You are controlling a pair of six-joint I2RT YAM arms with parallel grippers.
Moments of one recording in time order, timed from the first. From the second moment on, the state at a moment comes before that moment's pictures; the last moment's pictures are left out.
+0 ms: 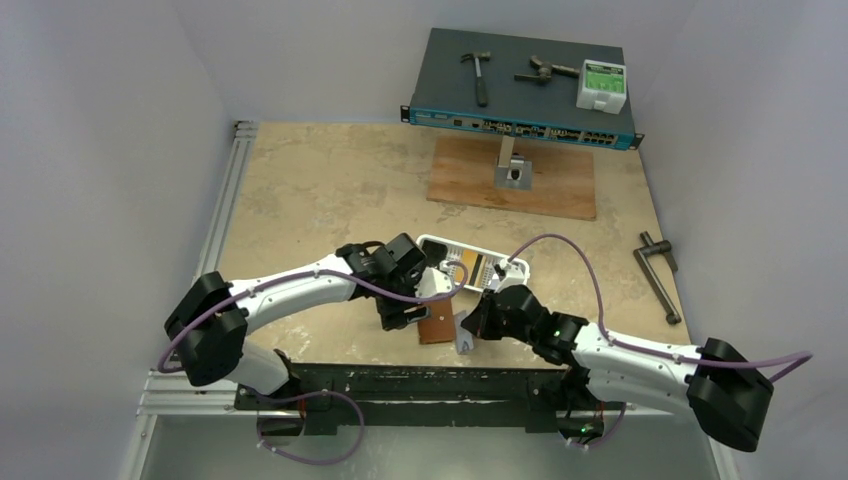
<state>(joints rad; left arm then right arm) -0.93 1.46 0.99 -0.72 0.18 0.35 0.95 0.93 0.26 0.01 0.11 0.93</state>
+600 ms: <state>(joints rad) -0.92 1.57 0.92 -0.57 0.15 0.50 0.95 0.94 0.26 0.13 0.04 0.95</state>
